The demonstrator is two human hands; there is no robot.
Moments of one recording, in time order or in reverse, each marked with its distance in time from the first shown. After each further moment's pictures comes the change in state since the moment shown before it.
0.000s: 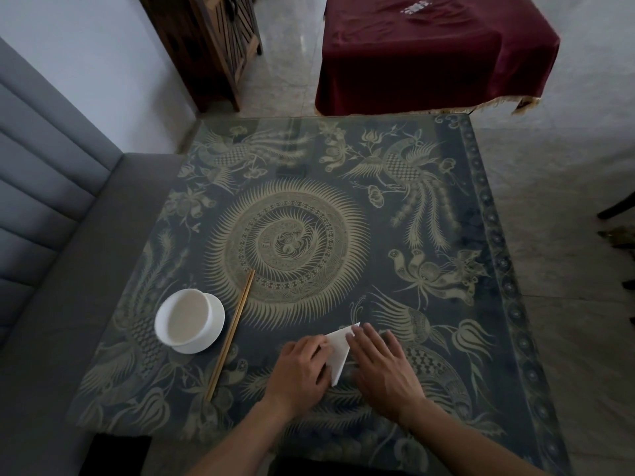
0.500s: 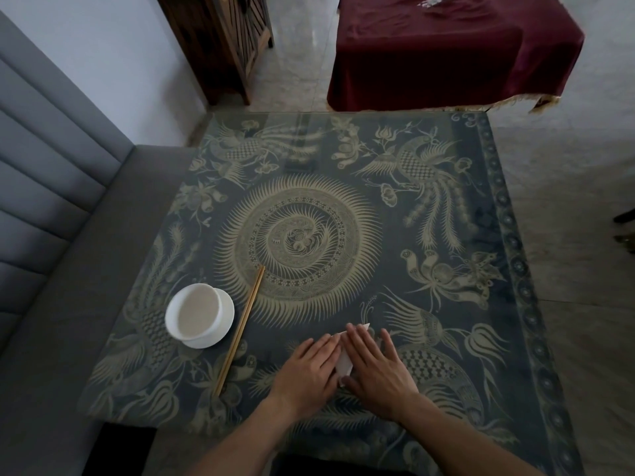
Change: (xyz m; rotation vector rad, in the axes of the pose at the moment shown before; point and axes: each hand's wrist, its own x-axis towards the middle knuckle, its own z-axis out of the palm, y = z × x) left_hand -0.008 -0.011 0.011 0.181 -0.171 0.087; right_hand 0.021 -0.013 0.018 -0.070 -0.238 -0.077
